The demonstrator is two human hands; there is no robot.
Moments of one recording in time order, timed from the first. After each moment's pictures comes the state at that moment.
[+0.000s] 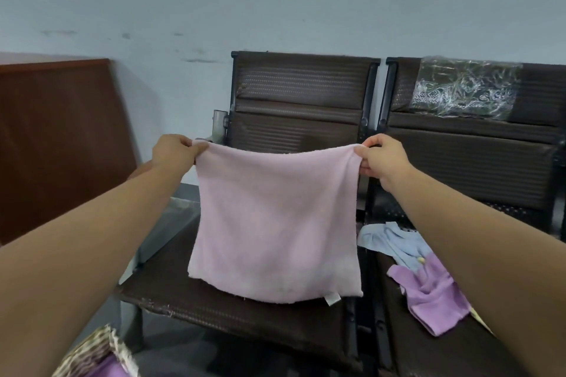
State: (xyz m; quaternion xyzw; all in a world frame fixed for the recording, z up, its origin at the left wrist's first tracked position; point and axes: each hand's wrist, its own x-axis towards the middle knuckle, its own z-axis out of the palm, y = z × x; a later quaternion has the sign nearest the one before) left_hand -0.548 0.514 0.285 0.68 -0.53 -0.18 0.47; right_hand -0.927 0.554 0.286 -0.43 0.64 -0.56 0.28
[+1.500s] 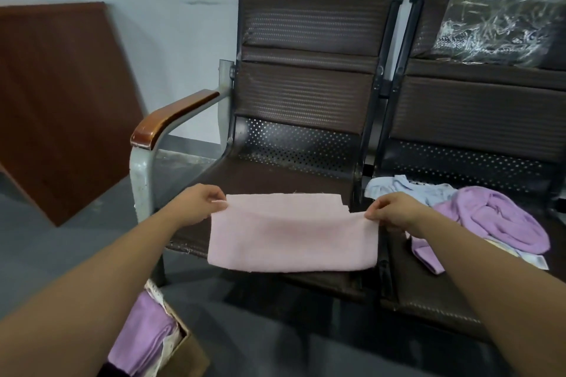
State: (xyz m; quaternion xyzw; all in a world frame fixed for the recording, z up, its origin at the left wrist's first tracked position) left_hand -0.532 0.606 0.141 0.63 -0.71 -0.27 0.14; right_hand -0.957 0.643 0.131 -0.50 0.72 -0.25 0.42
